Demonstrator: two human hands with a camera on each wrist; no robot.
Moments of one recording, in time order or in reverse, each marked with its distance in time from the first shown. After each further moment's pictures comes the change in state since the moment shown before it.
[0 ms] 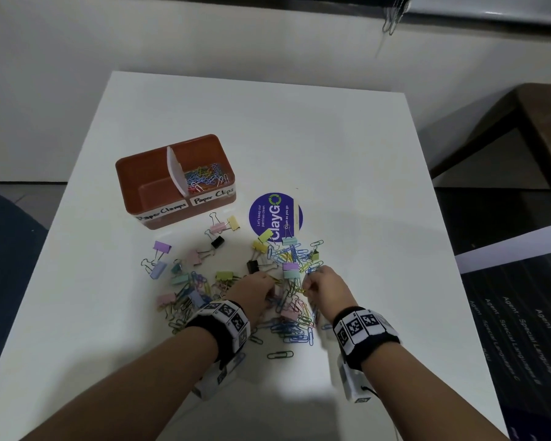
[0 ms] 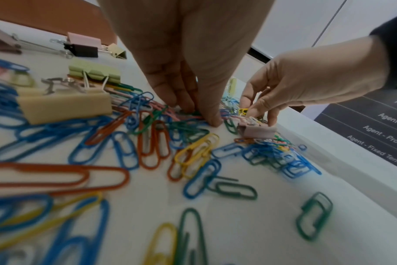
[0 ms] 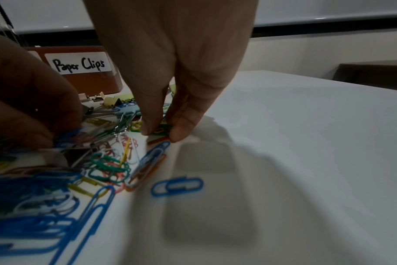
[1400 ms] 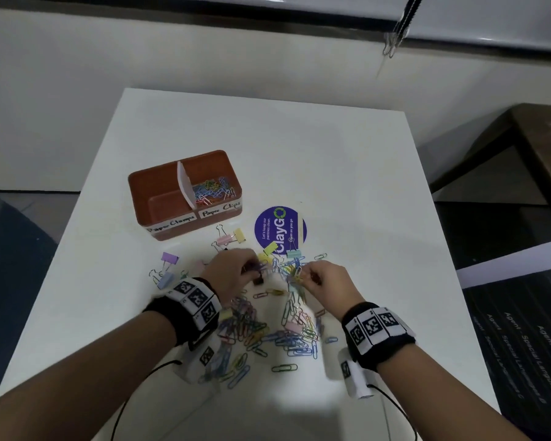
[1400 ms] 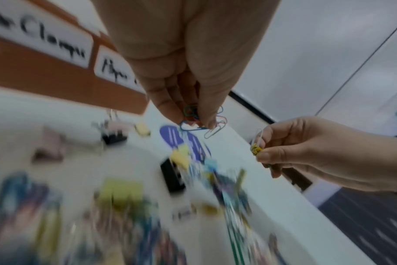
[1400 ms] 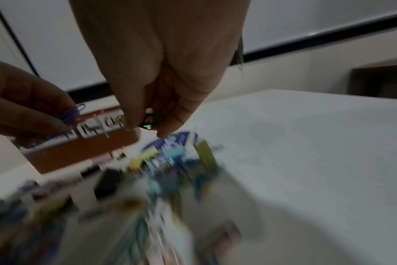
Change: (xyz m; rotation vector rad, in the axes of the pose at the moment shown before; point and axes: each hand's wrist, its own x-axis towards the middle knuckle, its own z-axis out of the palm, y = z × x) left_hand -0.017 -0.013 -0.087 -0.184 0.285 0.021; right_hand -0.003 -0.044 -0.046 0.115 0.070 -0.189
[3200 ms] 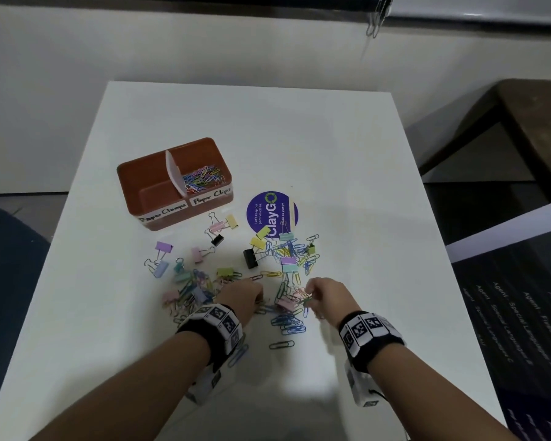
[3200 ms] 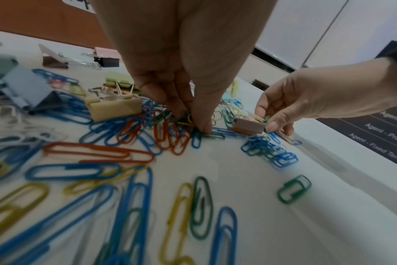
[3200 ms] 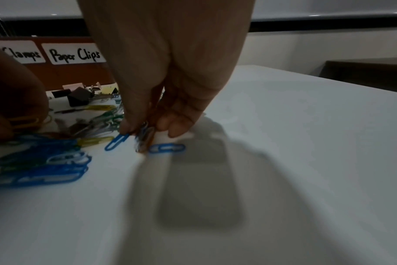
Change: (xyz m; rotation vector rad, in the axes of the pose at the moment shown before) left_hand -0.033 -0.006 0.079 0.338 -0.362 -0.081; right_hand -0.033 0.065 0.047 -0.021 -0.148 0.240
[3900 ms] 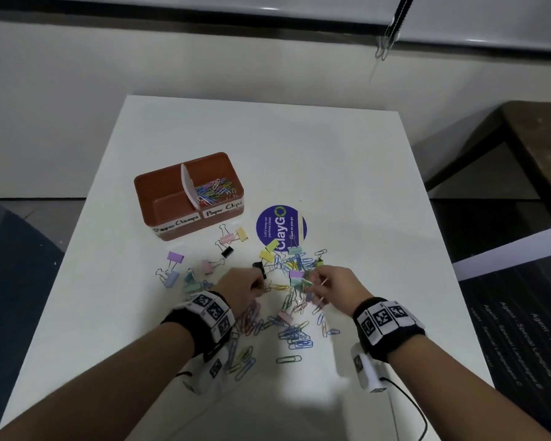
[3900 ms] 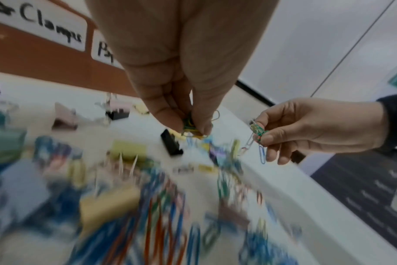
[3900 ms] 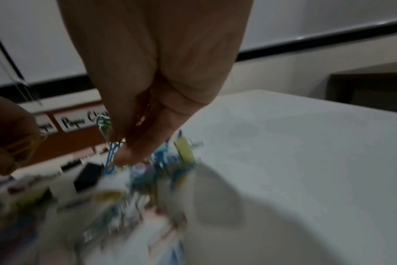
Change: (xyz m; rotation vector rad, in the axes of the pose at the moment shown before) left_hand -0.008 -0.013 -0.054 -0.280 0.209 0.036; right_hand 0.002 -0.049 -0.052 0.209 -0.015 -0.124
